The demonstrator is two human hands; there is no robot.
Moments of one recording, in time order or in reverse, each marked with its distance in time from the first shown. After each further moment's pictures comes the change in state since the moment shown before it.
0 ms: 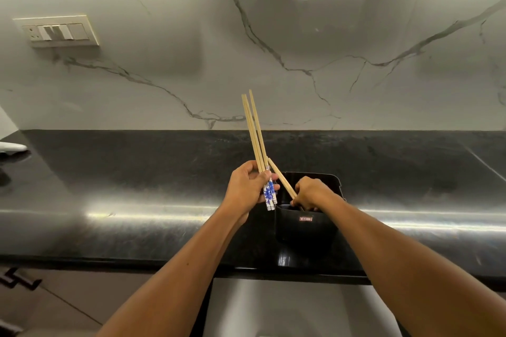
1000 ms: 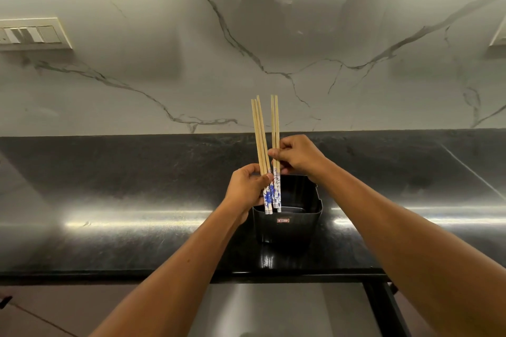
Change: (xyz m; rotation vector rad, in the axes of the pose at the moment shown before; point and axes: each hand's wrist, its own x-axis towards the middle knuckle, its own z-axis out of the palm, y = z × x) left_hand 0.006 0.005 0.043 0.065 -0.064 -0.074; right_hand -0.037 -0.001 -0.071 0.662 0.221 -0.375
